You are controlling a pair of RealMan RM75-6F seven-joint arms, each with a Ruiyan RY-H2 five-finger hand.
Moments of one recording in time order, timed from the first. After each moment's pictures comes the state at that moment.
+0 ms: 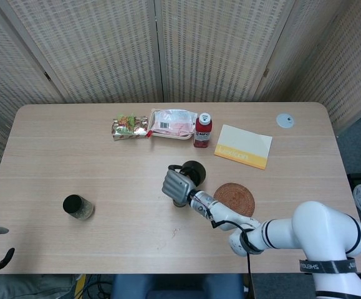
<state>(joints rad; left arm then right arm) 0.11 -1.22 0.00 -1.47 1.55 1.67 0.00 1.32 -1.57 -0.07 -1.48 -0.87 0.78 -1.12</state>
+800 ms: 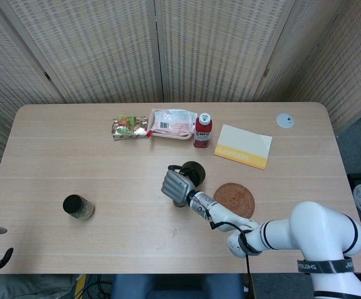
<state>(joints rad) 0.11 -1.22 -0.01 -1.46 1.54 1.67 -0.01 1.33 -1.58 -0.07 -1.49 -0.84 0.81 -1.12</state>
